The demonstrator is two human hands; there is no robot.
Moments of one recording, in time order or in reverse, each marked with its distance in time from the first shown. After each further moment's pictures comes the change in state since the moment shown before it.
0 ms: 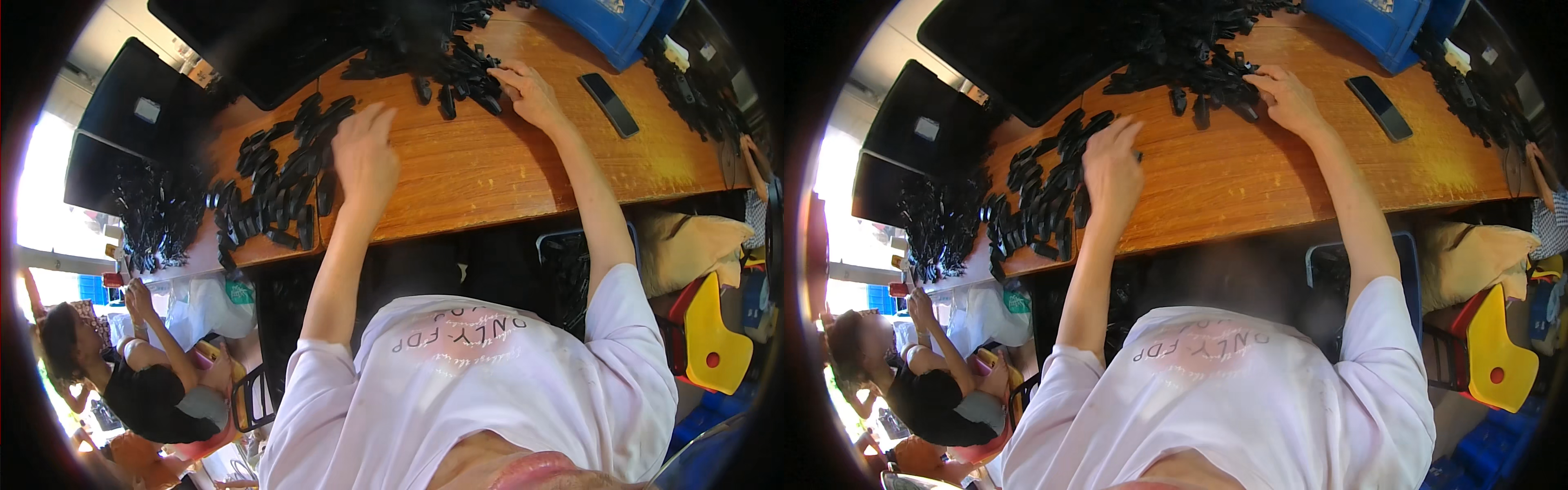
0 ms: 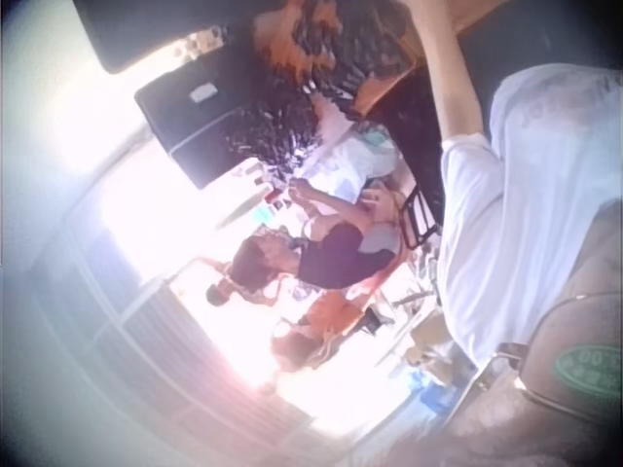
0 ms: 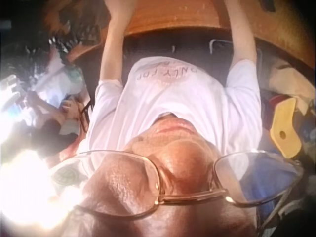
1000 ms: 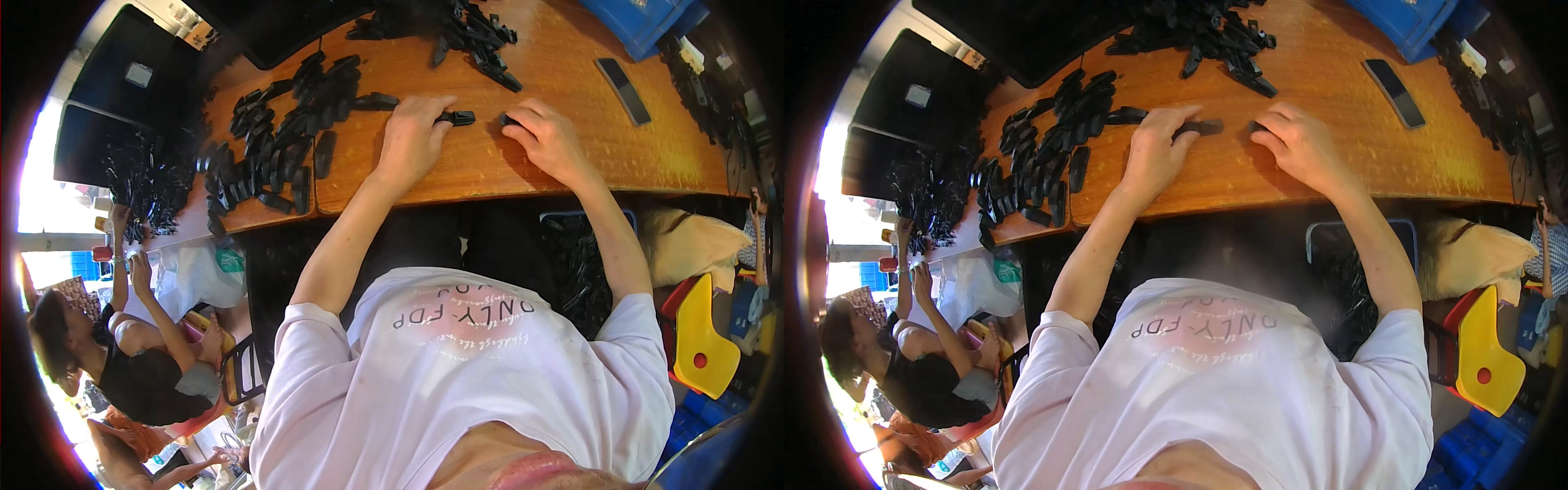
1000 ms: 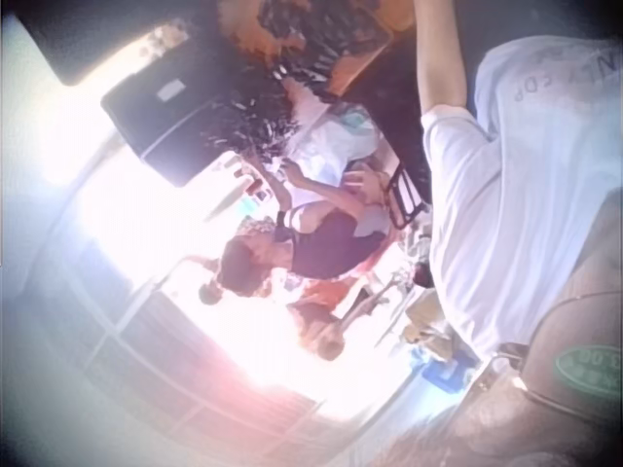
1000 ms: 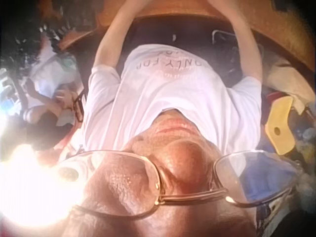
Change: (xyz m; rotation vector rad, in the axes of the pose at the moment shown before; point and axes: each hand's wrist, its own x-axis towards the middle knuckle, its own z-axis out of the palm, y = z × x) left_hand -0.025 0.021 0.025 -0.413 -0.142 -0.009; right_hand -0.079 -0.100 -0.041 0.215 -0.073 -0.096
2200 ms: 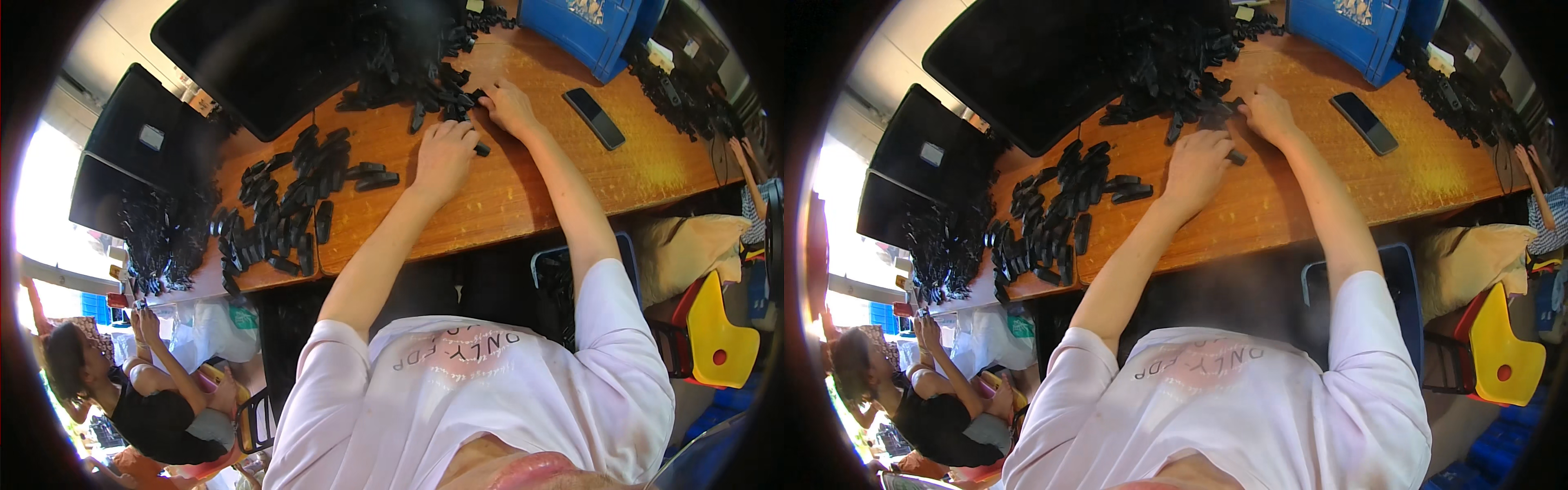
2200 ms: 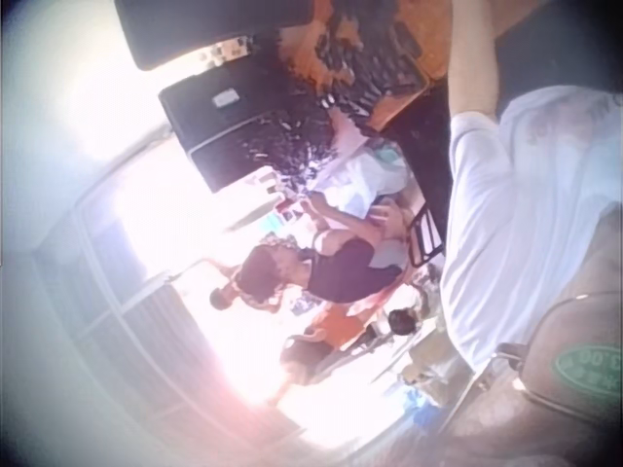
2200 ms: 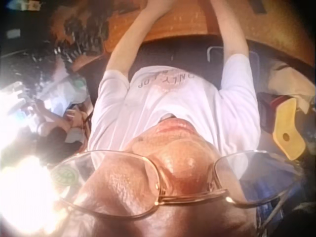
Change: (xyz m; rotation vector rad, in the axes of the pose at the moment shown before) left_hand 0.074 0.004 0.077 0.245 -0.060 0.300; right_hand 0.101 0.141 0.037 -0.356 0.050 0.222
